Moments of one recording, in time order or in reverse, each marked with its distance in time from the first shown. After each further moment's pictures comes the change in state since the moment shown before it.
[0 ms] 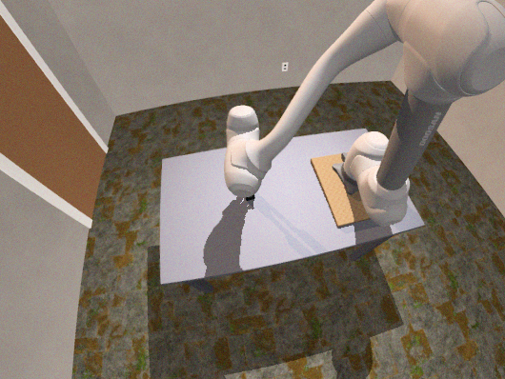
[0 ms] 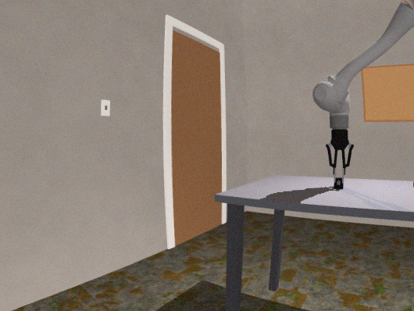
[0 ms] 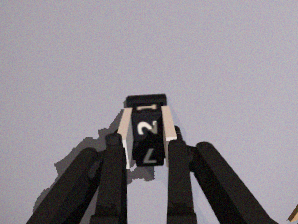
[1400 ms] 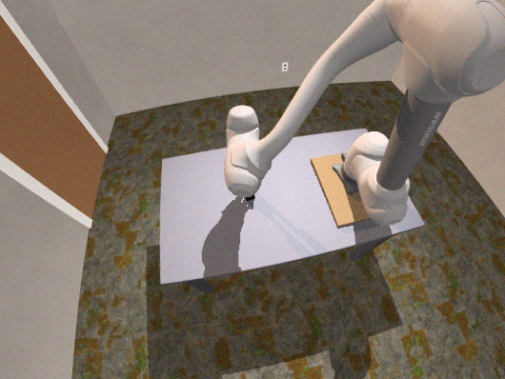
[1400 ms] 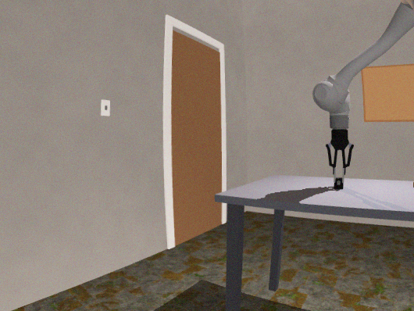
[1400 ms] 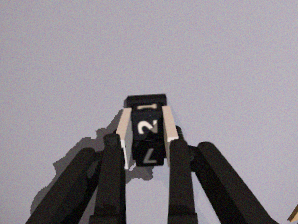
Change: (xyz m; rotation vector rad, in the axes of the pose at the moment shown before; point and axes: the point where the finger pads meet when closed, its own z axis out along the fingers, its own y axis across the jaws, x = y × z) arm 0.000 0.000 0.000 0.000 0.000 0.000
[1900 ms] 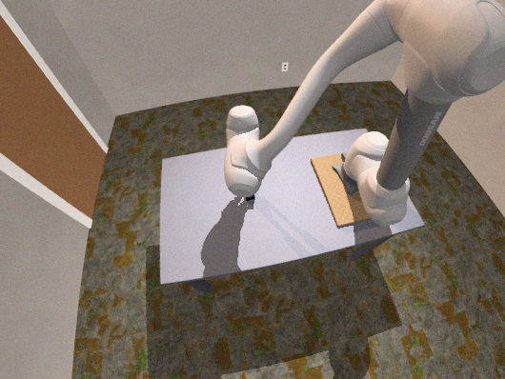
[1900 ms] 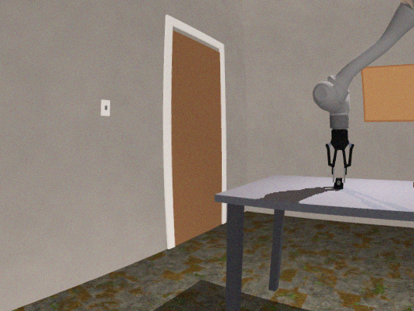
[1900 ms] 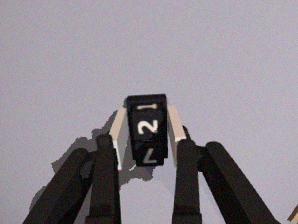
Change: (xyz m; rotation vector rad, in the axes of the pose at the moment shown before) arm 0.000 0.000 0.000 0.000 0.000 0.000
